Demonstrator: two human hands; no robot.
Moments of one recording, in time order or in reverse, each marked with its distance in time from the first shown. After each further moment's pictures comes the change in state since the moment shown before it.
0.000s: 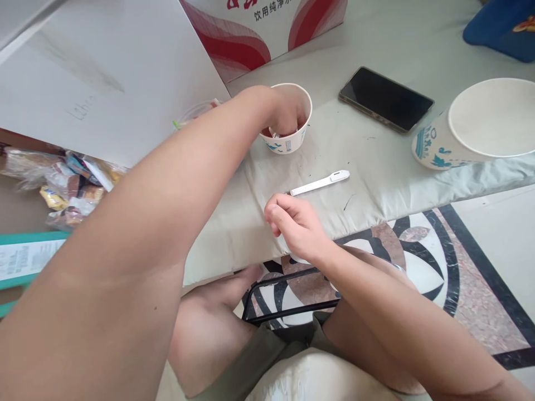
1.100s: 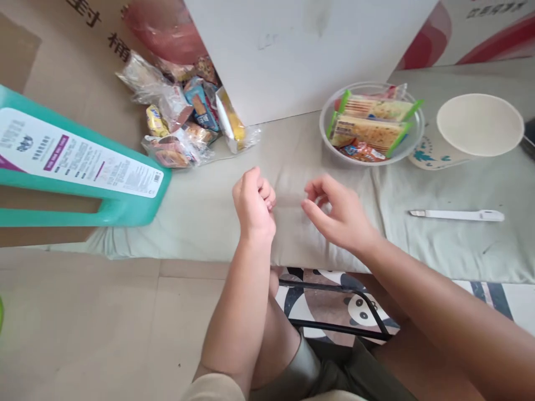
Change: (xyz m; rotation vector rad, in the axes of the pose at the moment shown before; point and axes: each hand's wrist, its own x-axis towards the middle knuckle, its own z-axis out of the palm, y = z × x) left_hand -0.205 -0.251 0.012 -1.754 0.805 -0.198; right_hand 0.060 0.022 0.140 -0.621 -0.177 -0.204
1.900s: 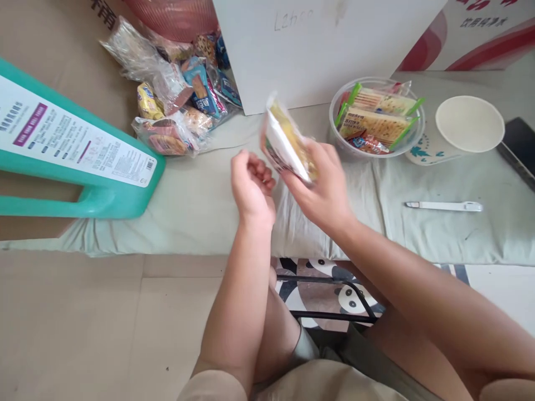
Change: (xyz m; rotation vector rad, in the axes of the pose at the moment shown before) left_hand 0.014 0.007 -0.015 -0.220 0.016 -0.039; right_hand 0.022 -0.026 0.045 -0.300 0.283 -0.183
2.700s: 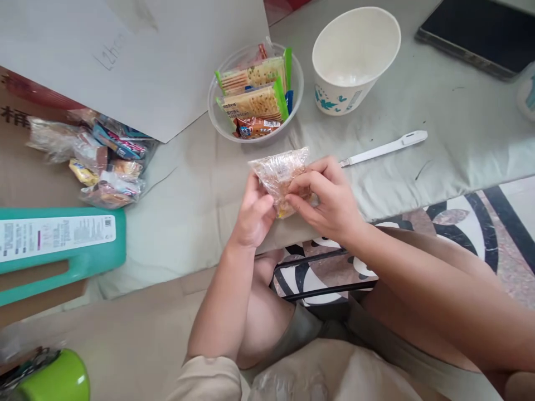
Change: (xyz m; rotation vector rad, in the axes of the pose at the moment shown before) left_hand -0.043 -0.099 0.012 0.508 -0.764 -0.258; right_hand -0.085 0.096 -0.094 0.196 0.266 -0.051
